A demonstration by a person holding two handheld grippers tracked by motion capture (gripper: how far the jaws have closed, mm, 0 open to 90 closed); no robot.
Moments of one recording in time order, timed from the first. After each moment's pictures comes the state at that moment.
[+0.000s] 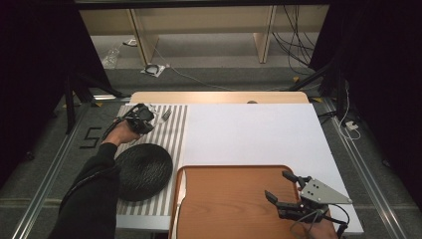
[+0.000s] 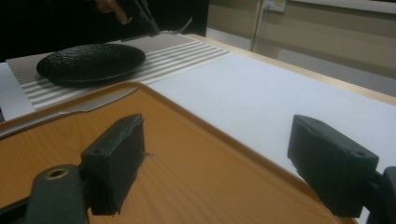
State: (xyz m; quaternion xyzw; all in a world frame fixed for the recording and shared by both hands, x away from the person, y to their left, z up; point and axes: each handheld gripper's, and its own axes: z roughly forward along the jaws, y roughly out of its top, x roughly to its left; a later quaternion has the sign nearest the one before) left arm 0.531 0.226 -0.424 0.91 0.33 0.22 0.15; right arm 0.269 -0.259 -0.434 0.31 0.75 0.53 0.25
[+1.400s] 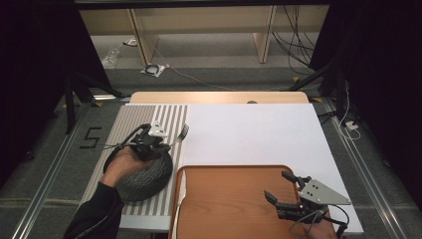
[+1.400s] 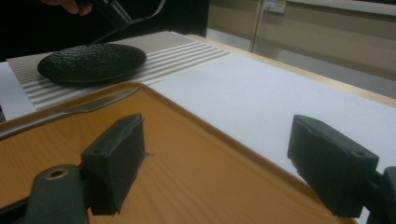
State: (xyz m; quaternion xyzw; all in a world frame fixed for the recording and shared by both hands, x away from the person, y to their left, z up) left arm 0.406 0.173 -0.385 0.90 0.30 0.17 0.28; right arm 0.267 -0.258 -0.433 0.31 0.76 0.52 0.25
